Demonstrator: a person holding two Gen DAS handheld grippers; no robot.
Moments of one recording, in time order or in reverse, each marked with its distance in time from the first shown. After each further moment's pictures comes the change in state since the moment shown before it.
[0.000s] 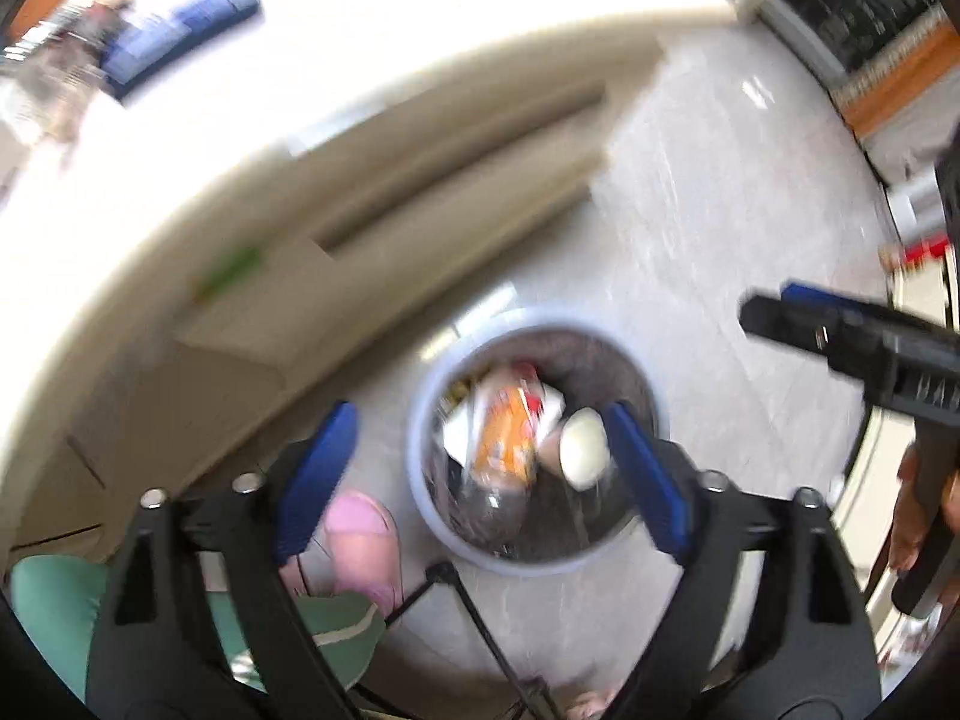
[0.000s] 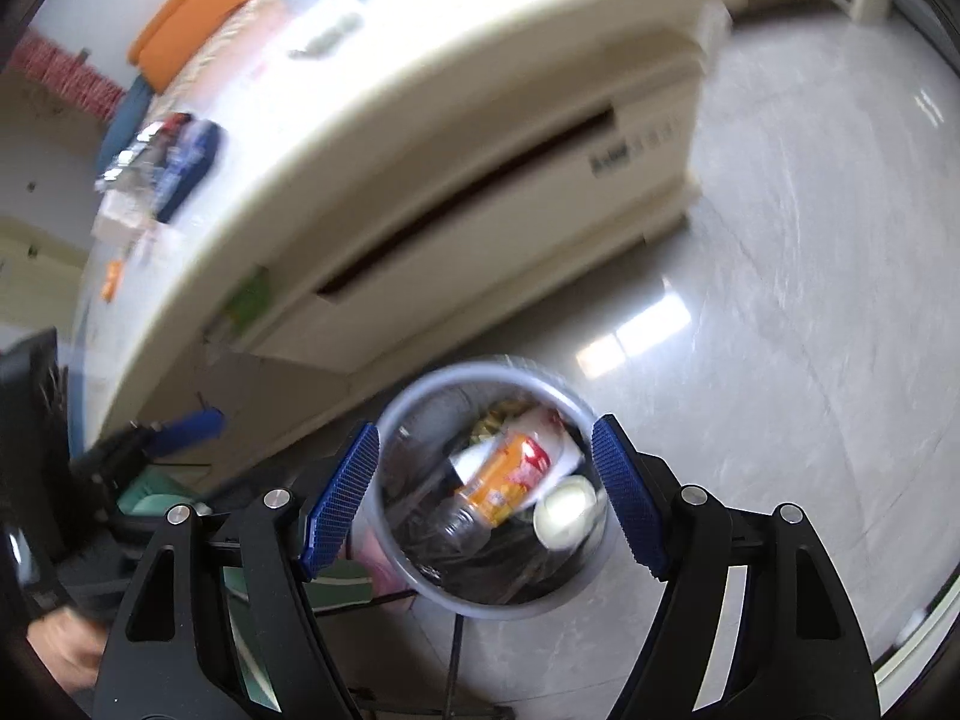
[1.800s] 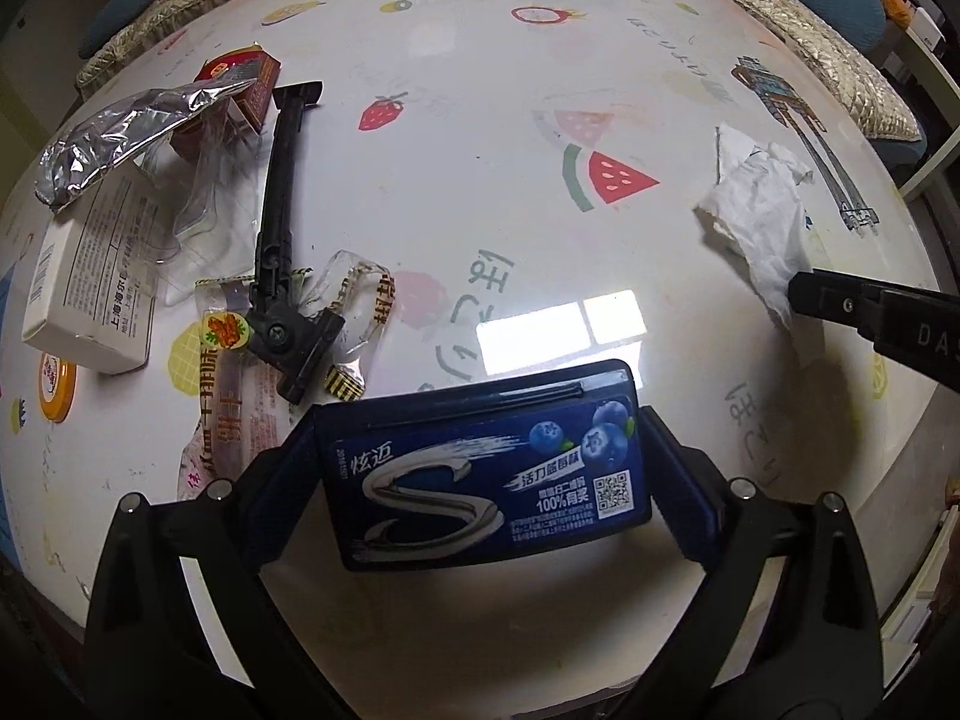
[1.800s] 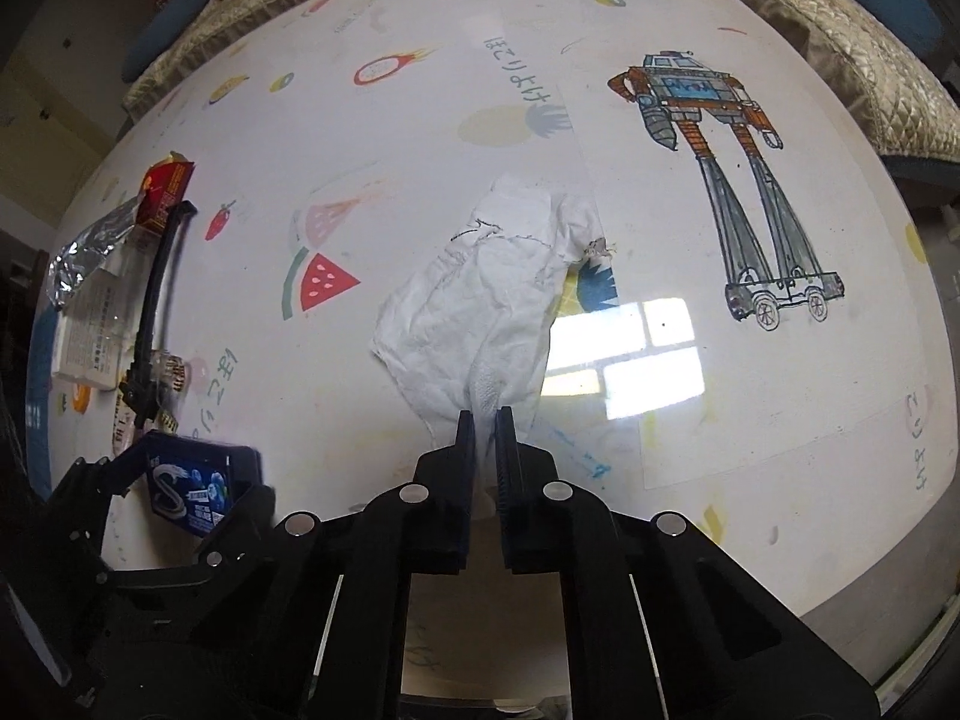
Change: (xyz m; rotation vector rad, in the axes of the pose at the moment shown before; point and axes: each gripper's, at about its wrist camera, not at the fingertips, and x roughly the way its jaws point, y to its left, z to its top) left arm 0.021 0.128 0.171 -0.331 -0.096 0.243; right arm 0.087 0.139 0.264 -0.324 0.055 -0.096
